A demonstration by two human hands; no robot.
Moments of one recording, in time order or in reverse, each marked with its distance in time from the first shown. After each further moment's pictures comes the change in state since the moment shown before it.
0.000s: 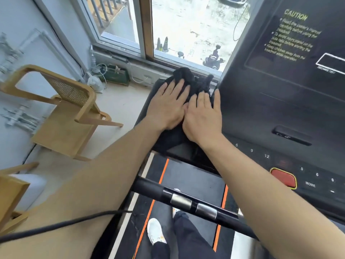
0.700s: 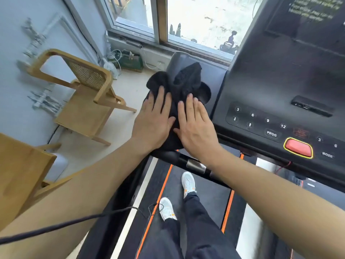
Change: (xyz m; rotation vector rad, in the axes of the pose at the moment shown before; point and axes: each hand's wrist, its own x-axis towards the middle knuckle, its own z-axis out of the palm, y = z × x) left_hand -0.160 -0.008 0.024 -0.009 0.047 -0.129; right_hand -0.105 -0.057 0.017 0.069 0.079 -0.309
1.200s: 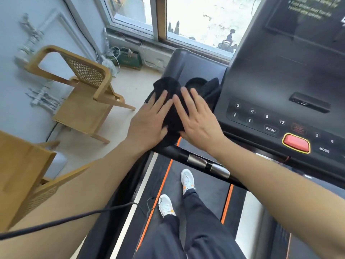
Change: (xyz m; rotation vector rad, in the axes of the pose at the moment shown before) left_hand -0.022 -0.013 -0.006 -0.219 0.053 0.048; right_hand 0.002 0.016 -0.010 0.077 0.084 -0.151
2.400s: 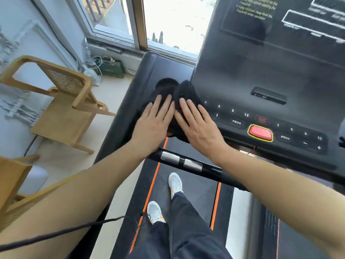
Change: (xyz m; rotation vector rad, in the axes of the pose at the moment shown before) left_hand 0.023 0.073 0.034 0.358 -0.040 0.187; right_hand -0.080 0.055 0.005 -0.187 0.040 0.002
